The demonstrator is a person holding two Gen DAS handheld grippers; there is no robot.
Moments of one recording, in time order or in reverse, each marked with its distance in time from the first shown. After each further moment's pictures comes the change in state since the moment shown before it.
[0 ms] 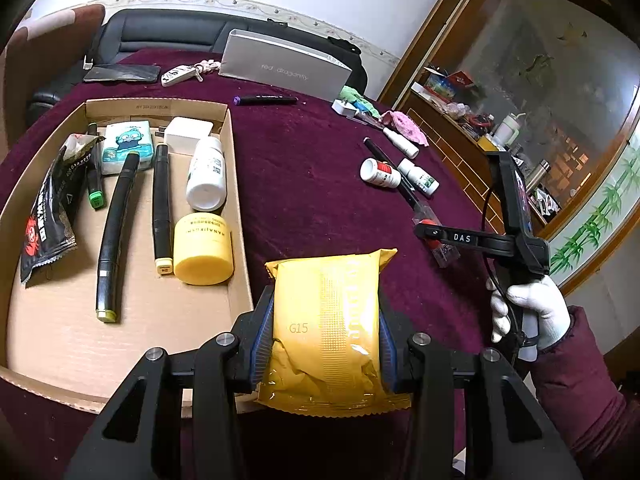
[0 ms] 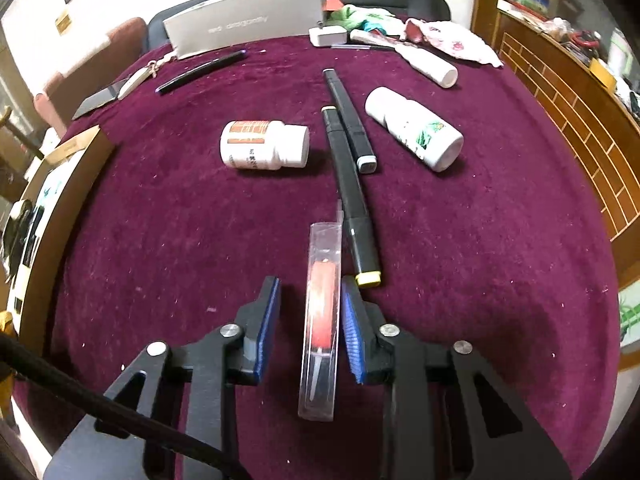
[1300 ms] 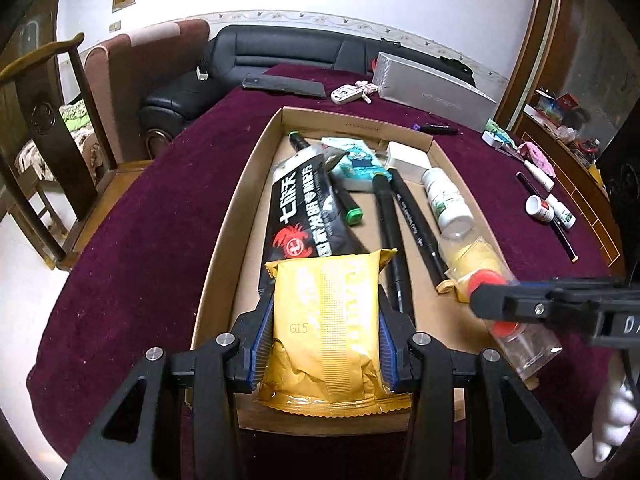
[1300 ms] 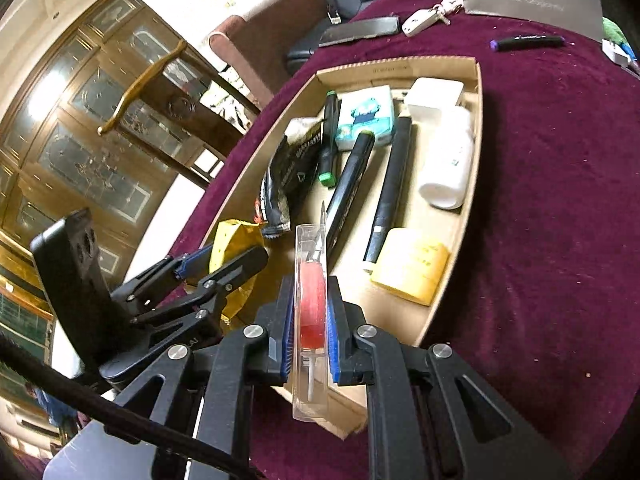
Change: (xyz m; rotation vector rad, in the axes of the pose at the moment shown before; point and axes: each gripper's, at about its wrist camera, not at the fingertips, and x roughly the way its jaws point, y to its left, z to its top) left arm -0.047 0.129 -0.005 -0.083 -0.061 0.415; right arm -0.026 0.245 -0.032 -0.211 0.146 0.642
